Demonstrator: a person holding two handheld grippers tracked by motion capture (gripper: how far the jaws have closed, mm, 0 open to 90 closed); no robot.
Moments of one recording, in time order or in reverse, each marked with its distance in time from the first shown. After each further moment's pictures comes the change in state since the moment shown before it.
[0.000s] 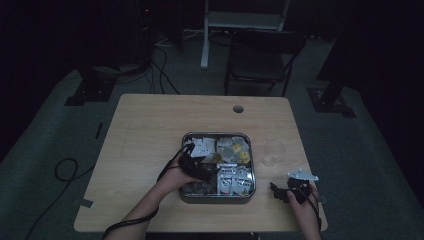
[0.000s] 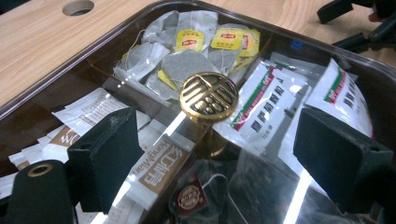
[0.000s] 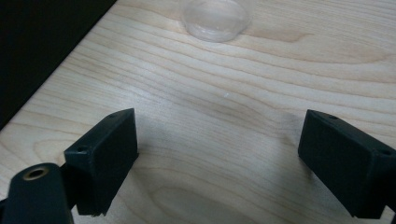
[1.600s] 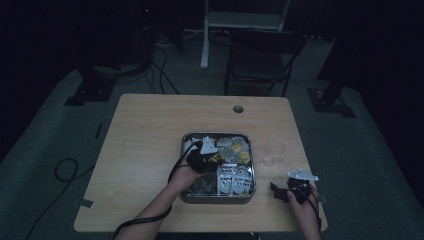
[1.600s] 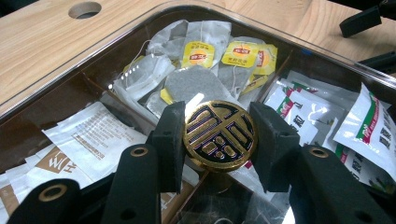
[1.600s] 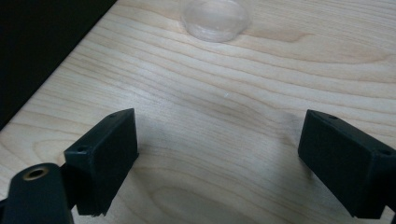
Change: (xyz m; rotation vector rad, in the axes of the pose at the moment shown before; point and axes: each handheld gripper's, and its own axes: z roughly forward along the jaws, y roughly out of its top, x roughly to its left) left arm -0.004 0.012 0.022 -0.005 0.046 -0.032; right arm 0.000 0.000 0.000 0.000 0.000 -0.002
